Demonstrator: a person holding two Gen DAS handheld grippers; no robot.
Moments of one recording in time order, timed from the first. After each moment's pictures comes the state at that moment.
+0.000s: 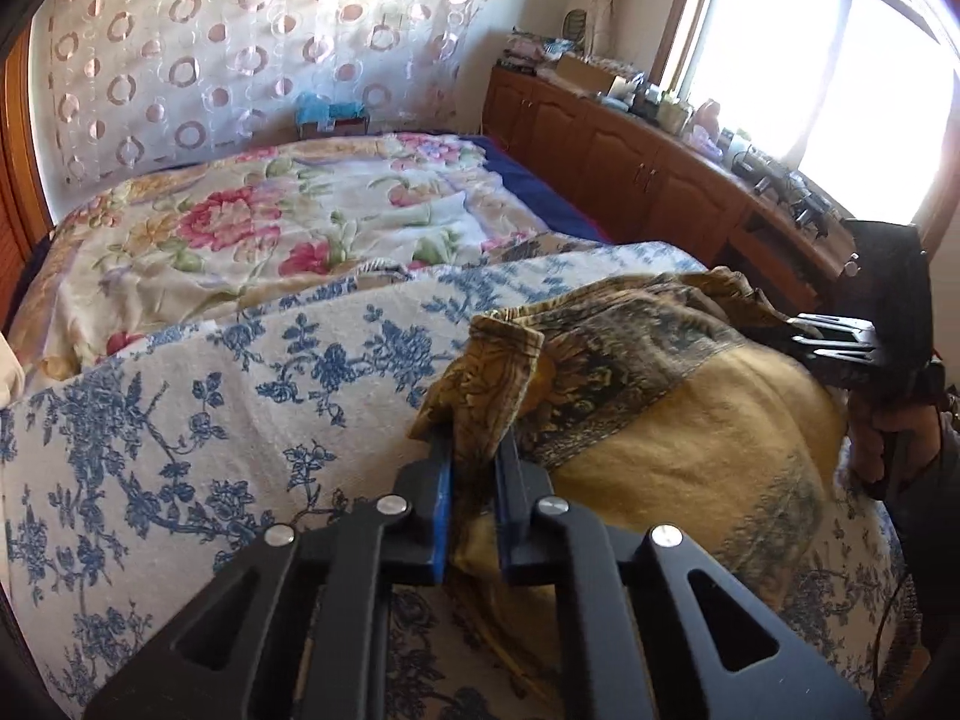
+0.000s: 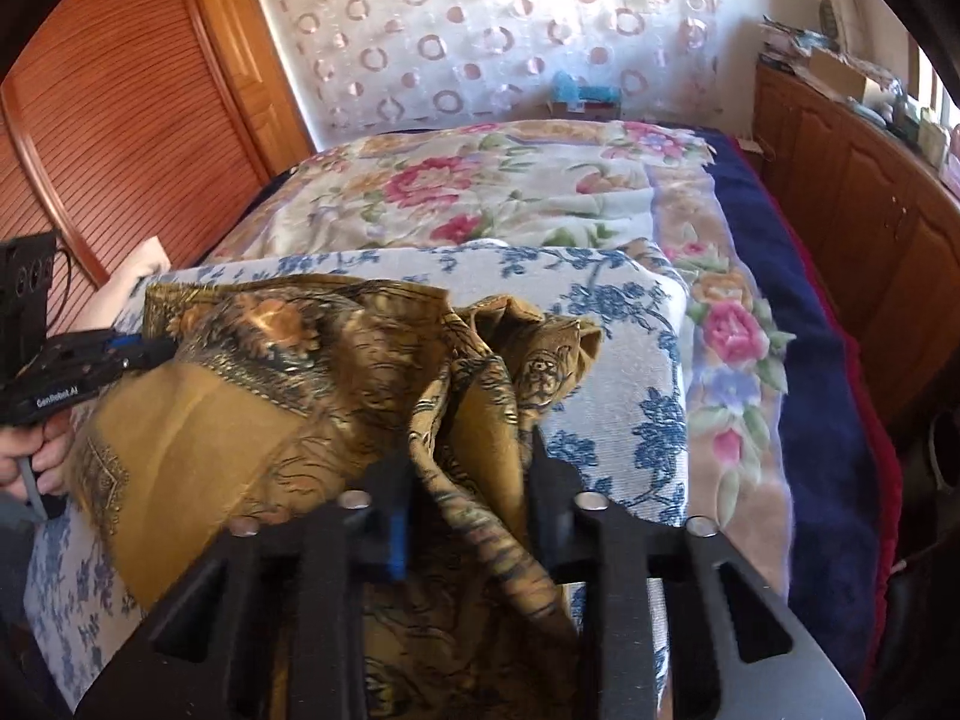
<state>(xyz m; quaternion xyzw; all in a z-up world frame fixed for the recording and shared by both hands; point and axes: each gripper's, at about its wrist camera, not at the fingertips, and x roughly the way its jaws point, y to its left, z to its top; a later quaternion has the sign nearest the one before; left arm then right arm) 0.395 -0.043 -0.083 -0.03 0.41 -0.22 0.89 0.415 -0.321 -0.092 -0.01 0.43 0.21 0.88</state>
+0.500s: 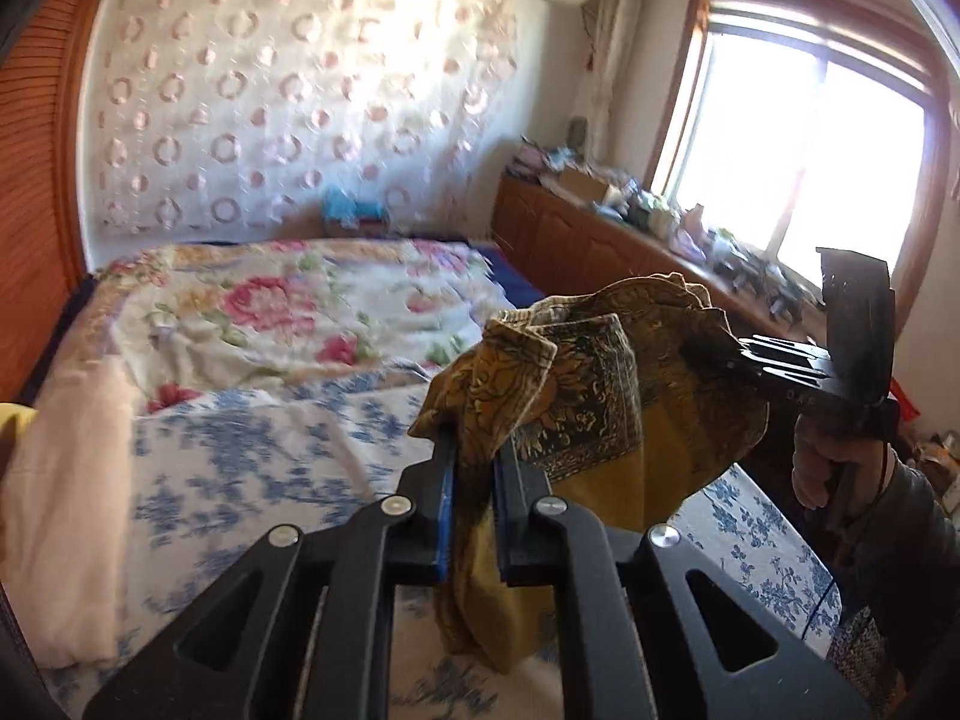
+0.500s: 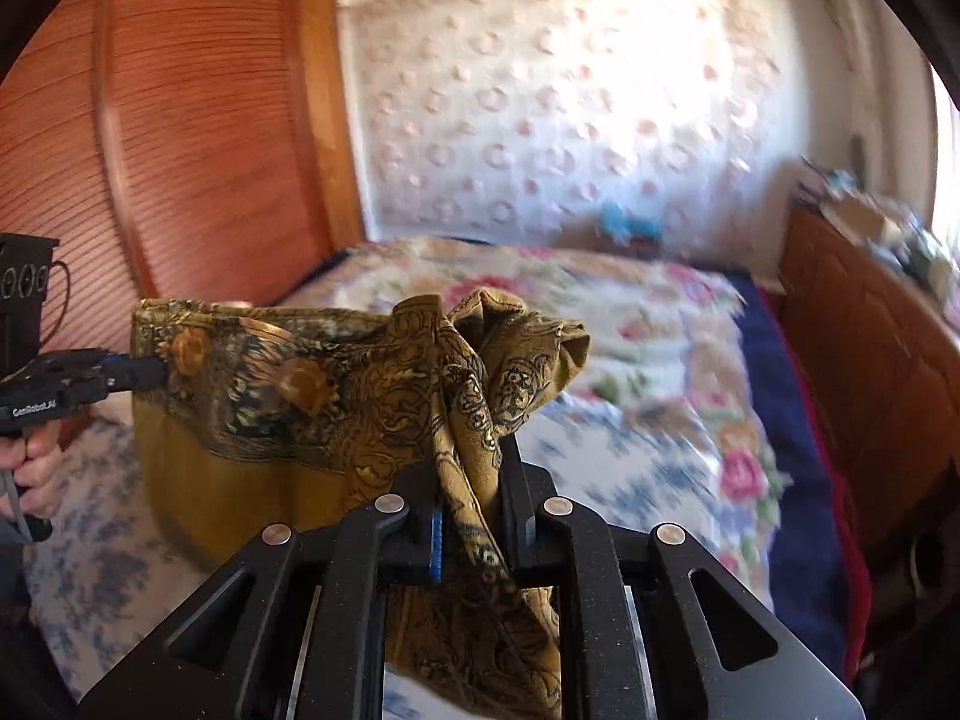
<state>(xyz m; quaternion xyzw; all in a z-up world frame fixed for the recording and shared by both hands) 0.289 0.022 0.015 -0.07 0.29 -0.19 0.94 0.361 -0.252 0.005 -0.06 0.29 0.27 0.92</state>
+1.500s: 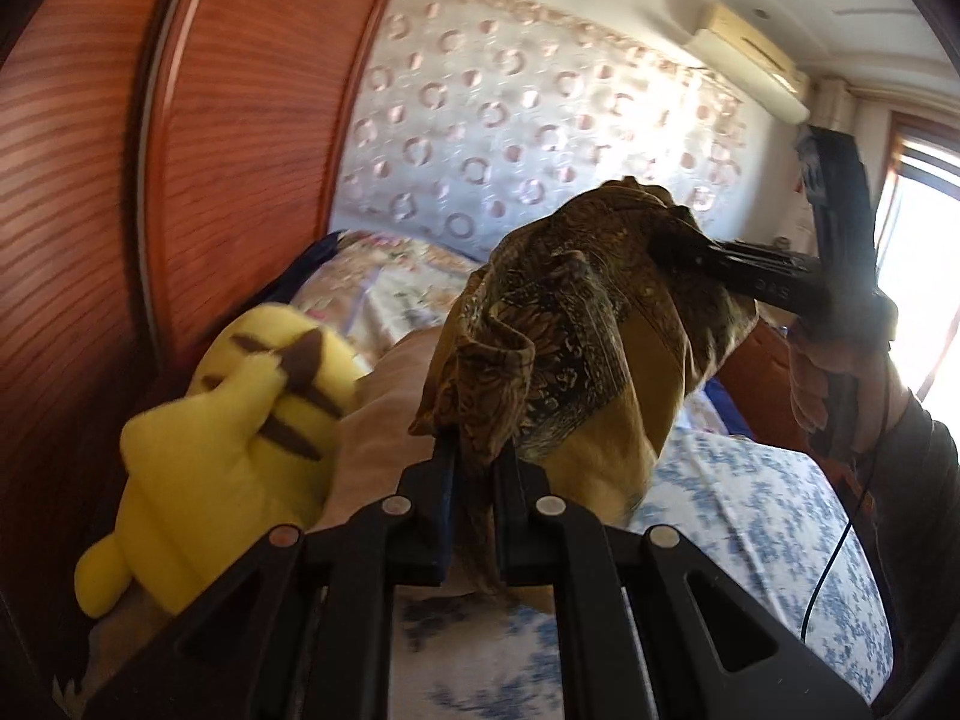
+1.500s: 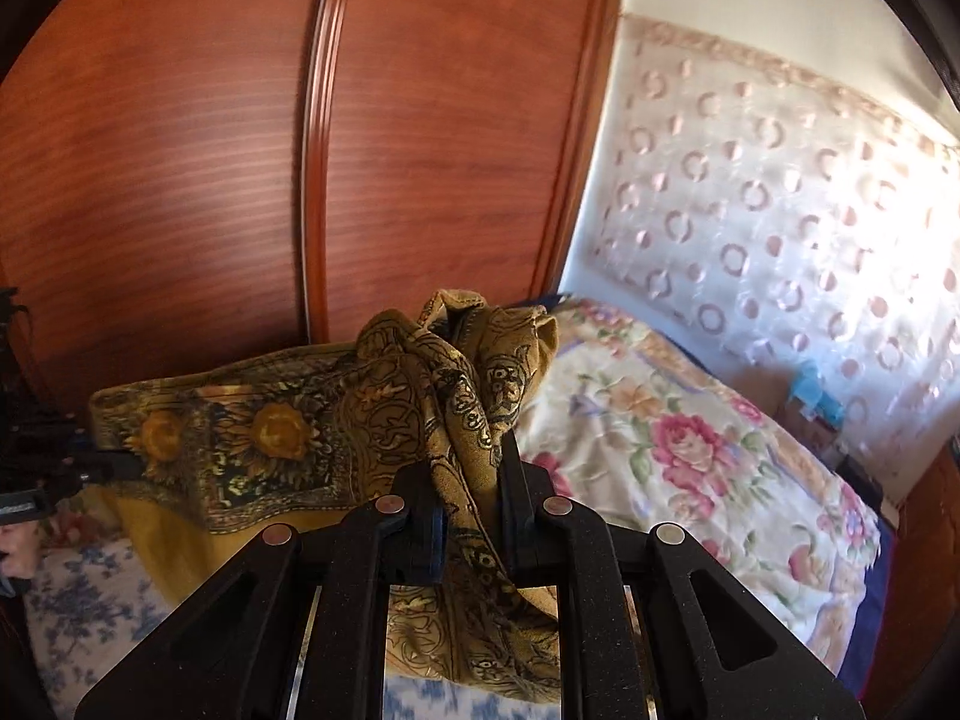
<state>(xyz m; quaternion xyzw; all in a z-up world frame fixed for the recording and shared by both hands) 0.210 0.274 -0.037 -0.18 0.26 0.05 0.95 0.428 0.136 0.040 -0.23 0.23 0.46 0.83</state>
